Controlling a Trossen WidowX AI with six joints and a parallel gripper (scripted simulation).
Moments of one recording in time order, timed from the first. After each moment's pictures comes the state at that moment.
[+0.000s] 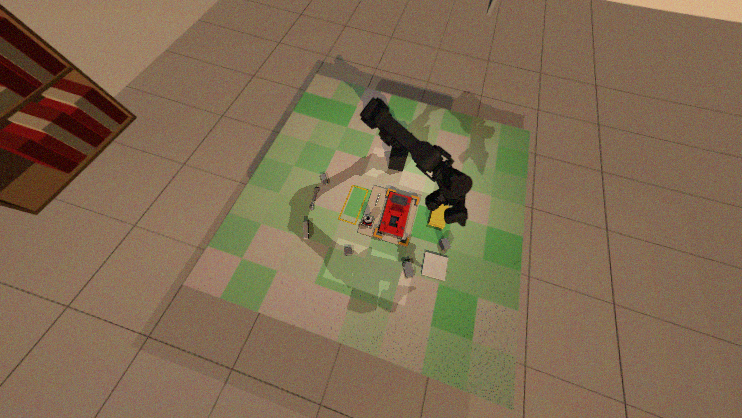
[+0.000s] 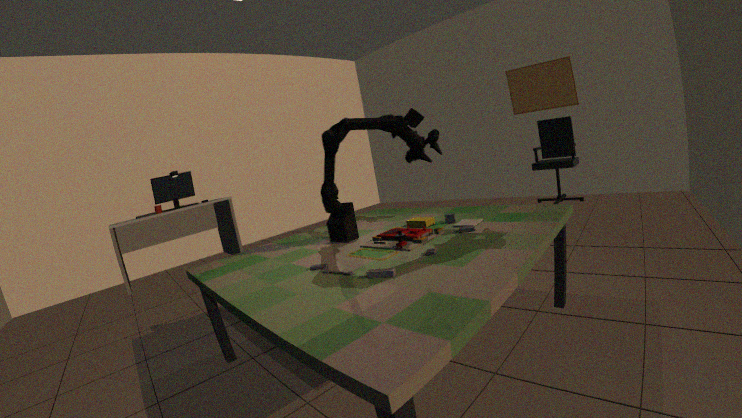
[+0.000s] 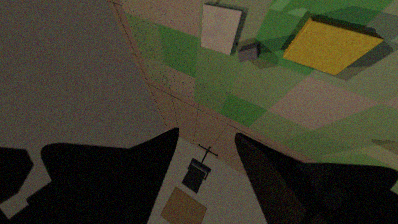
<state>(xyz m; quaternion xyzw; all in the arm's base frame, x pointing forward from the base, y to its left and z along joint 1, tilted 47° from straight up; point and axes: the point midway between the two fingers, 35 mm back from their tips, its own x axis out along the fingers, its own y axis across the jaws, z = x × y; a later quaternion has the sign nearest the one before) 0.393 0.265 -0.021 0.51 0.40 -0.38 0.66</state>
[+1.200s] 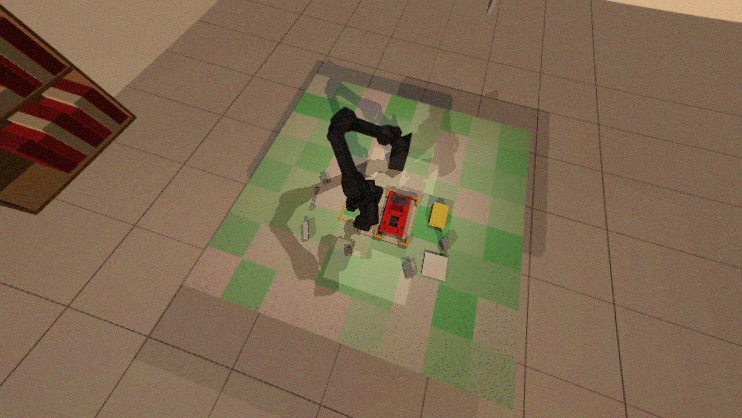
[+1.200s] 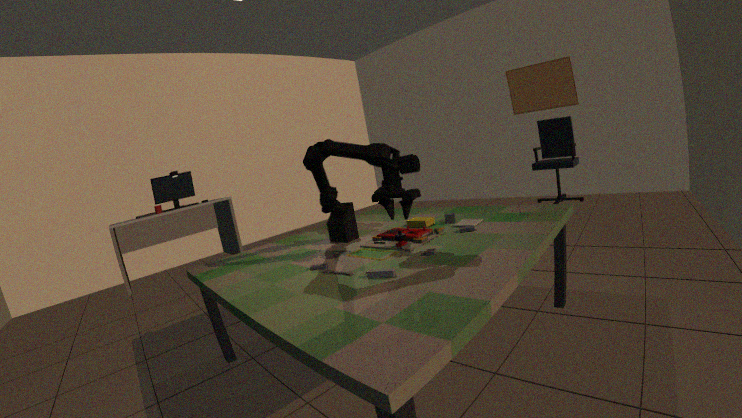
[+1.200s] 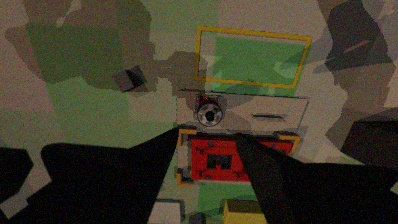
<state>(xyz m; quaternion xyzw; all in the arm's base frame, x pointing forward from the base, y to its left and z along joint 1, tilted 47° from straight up) 0.363 -0.072 0.068 0.32 0.21 -0.68 0.62</state>
